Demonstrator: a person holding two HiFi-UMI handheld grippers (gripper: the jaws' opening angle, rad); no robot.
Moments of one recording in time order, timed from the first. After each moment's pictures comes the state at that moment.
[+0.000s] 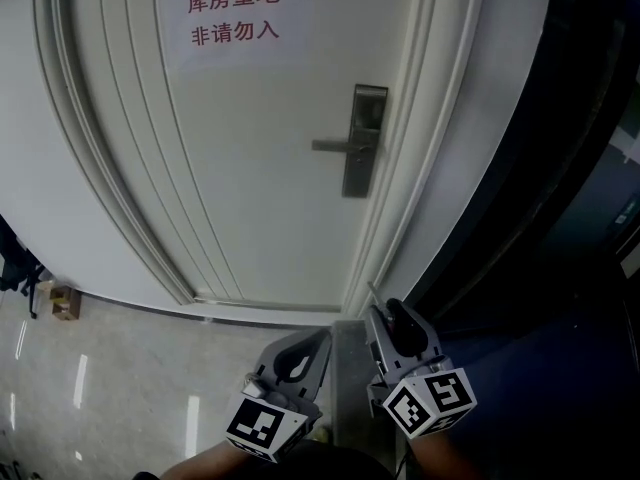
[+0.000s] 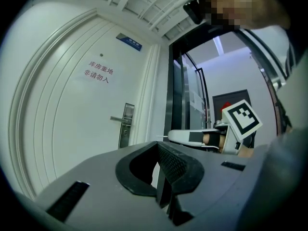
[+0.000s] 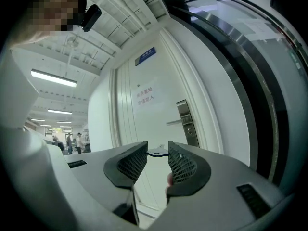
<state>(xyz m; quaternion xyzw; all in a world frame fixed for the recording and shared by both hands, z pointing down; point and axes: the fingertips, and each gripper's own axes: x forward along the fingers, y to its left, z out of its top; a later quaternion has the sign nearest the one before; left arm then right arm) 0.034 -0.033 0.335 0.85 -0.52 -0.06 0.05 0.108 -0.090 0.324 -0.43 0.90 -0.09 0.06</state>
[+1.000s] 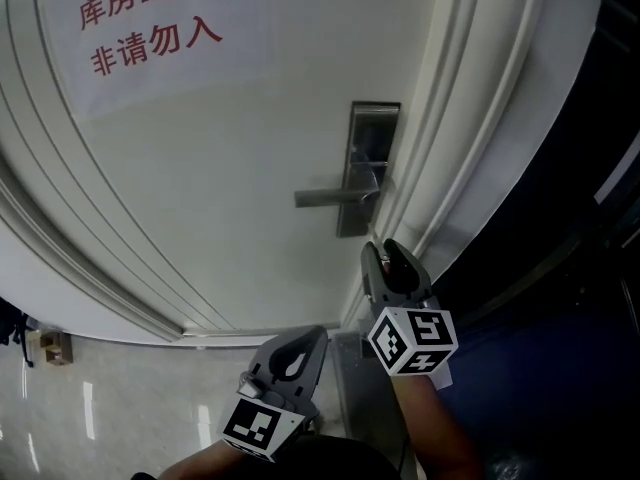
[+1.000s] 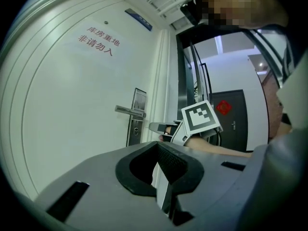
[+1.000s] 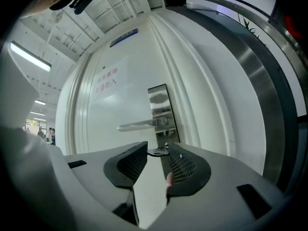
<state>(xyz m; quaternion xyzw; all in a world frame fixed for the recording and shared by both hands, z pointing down) -0.019 -0.226 0.359 0.88 -0.47 -0.03 0.08 0.060 -0.361 0.339 -0.54 0.84 -0.07 0.06</state>
